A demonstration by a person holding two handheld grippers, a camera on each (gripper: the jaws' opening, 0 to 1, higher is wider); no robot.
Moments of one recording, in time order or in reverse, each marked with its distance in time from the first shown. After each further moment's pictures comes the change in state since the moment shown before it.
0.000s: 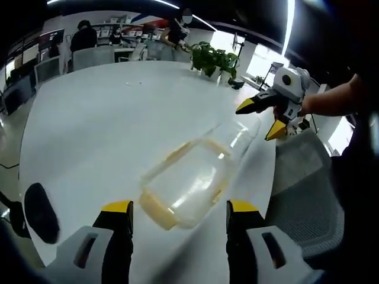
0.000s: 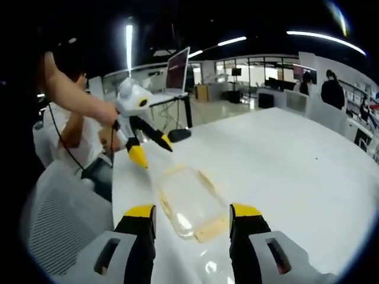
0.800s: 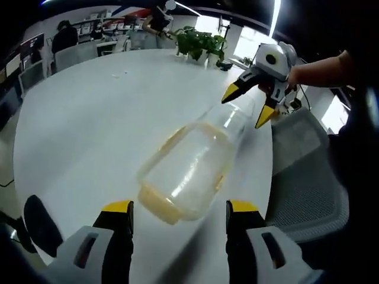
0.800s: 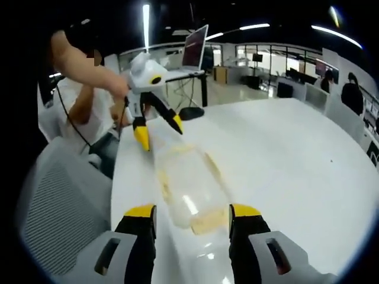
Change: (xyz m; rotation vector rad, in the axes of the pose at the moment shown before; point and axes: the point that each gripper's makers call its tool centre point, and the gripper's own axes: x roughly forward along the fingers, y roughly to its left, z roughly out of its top) left arm 0.010 0.002 -0.013 0.106 0.110 -0.054; right arm 0.017 -0.005 -0.020 -0.088 0.150 0.112
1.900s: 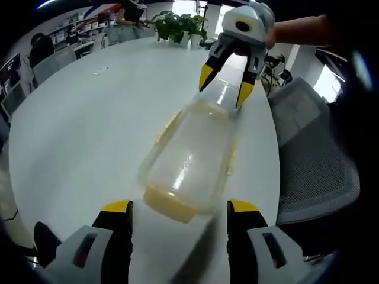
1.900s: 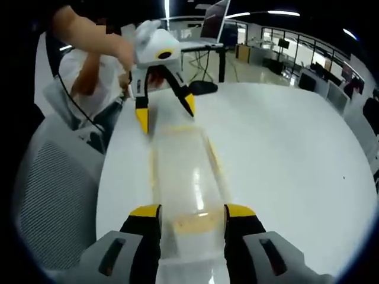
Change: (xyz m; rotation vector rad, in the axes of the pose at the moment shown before) left arm 0.016 0.010 -0.010 0.177 0.122 -0.038; right arm 0.031 -0.016 -0.013 -0.123 0.230 0.106
